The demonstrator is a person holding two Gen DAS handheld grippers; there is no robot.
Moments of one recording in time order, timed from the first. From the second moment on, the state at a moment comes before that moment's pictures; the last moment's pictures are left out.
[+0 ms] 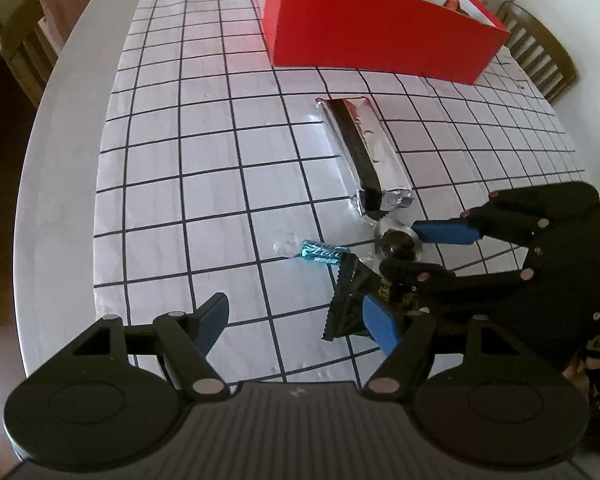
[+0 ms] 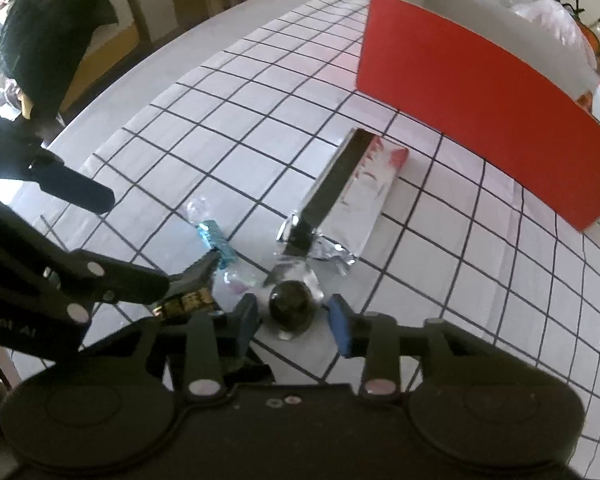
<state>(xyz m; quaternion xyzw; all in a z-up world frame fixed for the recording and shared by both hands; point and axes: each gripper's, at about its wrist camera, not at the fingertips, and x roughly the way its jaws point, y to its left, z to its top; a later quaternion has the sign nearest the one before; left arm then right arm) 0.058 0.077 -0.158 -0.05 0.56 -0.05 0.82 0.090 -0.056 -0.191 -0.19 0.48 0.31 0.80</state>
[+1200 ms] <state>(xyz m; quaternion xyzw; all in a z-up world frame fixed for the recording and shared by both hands) 0.069 0.025 -0.182 -0.25 0.57 0.20 0.75 0.131 -0.151 -0.167 -0.14 0.47 0.38 0.78</state>
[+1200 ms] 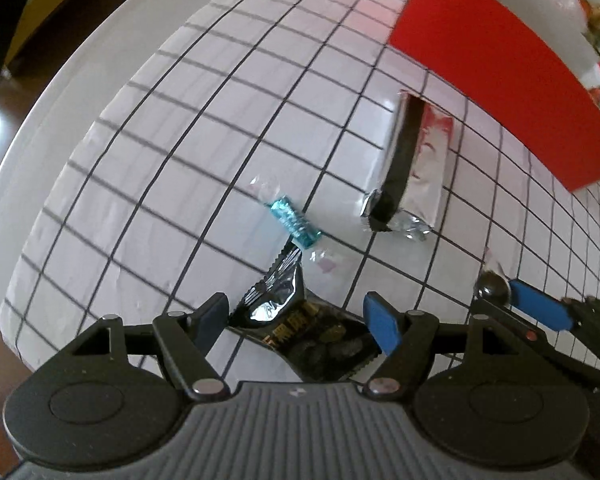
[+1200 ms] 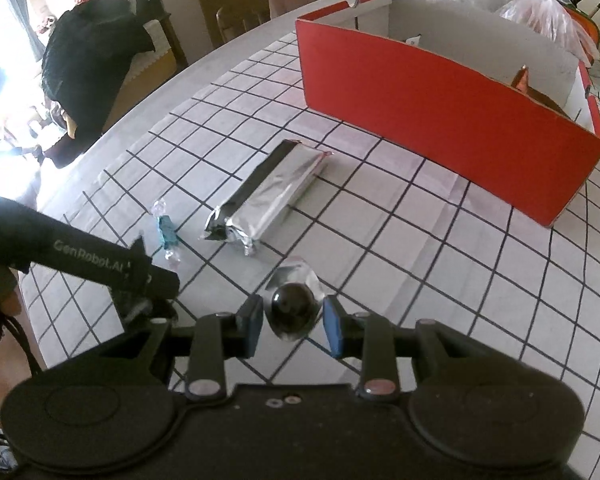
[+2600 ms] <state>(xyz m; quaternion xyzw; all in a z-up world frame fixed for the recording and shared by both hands) 0.145 -0.015 -0.023 -0.12 0.43 0.12 0.88 0.202 -0.214 -0.063 -0.04 0.37 0.35 0.86</state>
